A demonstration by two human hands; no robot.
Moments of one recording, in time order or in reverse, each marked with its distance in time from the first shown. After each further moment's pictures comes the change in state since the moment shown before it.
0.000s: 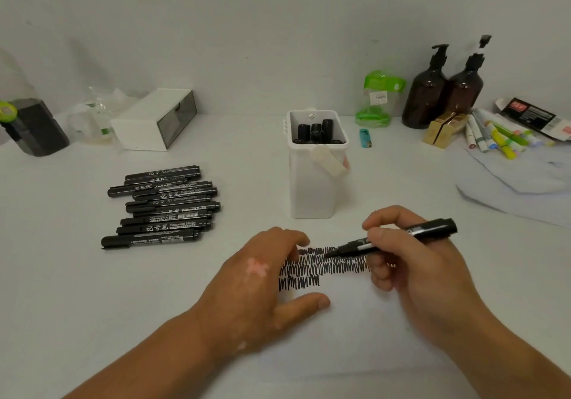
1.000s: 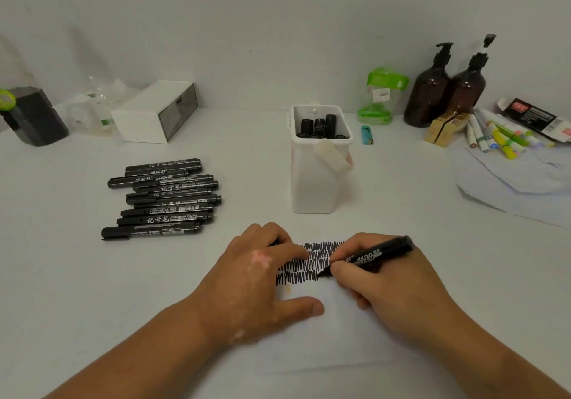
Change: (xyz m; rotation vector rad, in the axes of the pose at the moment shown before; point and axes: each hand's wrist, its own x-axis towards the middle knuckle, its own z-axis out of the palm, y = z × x) left_hand 0.000 -0.006 -0.001 0.121 -0.095 -0.020; right_hand -0.007 0.009 0.010 -0.637 -0.064 0.049
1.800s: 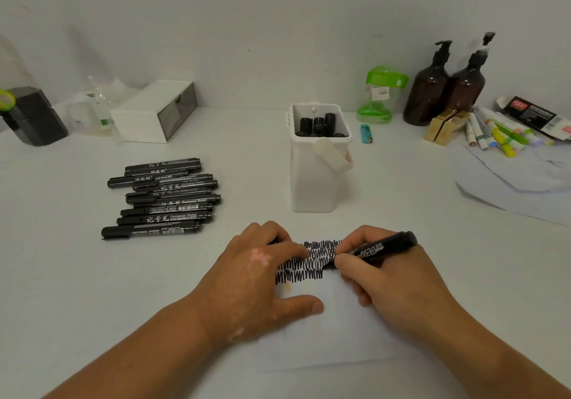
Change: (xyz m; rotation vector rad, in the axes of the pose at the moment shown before) left_hand 0.001 0.002 -0.003 -0.013 -0.038 -0.018; right_hand 0.003 0.005 0.000 0.025 0.037 0.001
